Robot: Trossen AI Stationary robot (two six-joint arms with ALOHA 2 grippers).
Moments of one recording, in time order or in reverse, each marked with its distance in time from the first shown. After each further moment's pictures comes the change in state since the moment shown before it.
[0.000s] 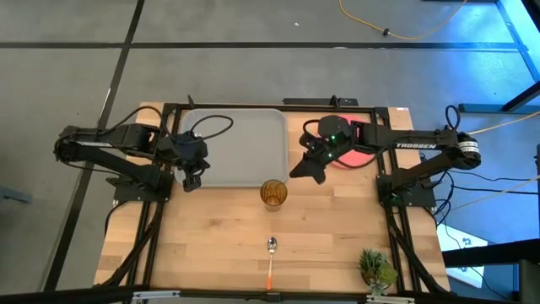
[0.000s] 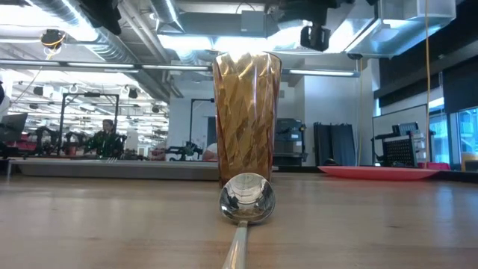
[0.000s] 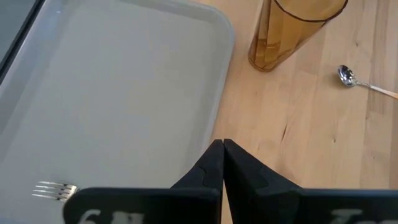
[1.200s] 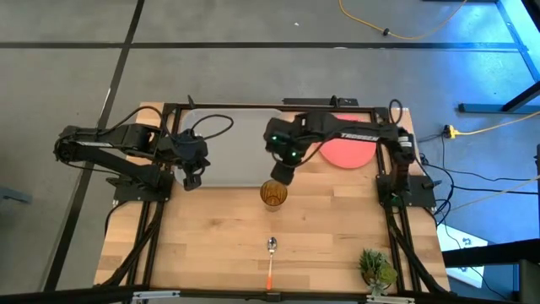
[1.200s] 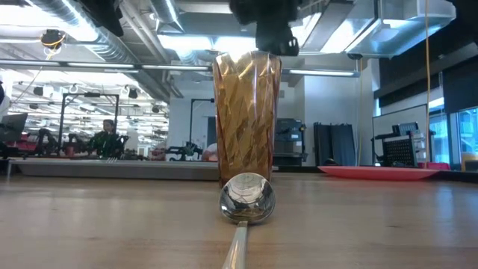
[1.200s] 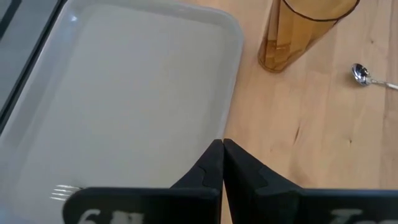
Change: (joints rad) left arm 0.000 0.001 0.000 0.000 -0.041 0.048; right arm 0.027 0.600 0.816 -0.890 0.194 -0.266
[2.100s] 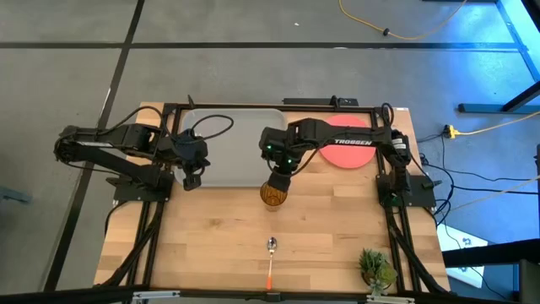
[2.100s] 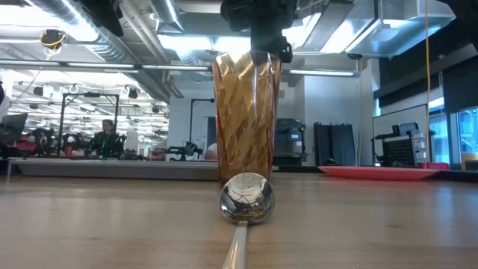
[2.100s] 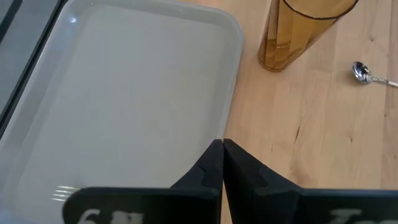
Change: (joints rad) left arm 0.000 0.000 0.000 -0.001 0.000 0.004; right arm 0.035 0.051 0.000 0.020 0.052 -0.031
